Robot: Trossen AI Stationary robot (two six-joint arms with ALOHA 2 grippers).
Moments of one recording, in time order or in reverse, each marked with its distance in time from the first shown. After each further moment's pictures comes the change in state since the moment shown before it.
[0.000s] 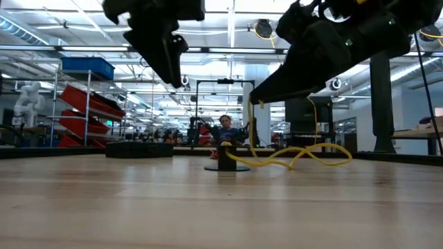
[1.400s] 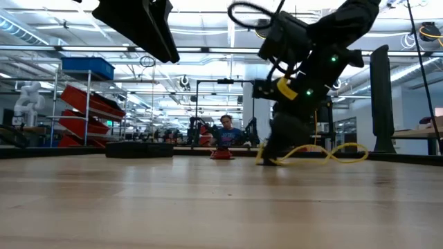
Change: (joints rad) left arm -0.313 0.000 -0.064 0.171 -0.389 -0.159; right arm -0.201 0.190 0.237 -0.623 0.163 0.015
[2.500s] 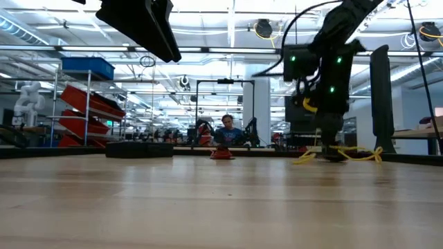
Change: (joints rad) left arm 0.000 0.000 0.000 0.005 -0.022 0.005; right arm -0.325 -0.201 -0.001 -0.627 0.148 0.114
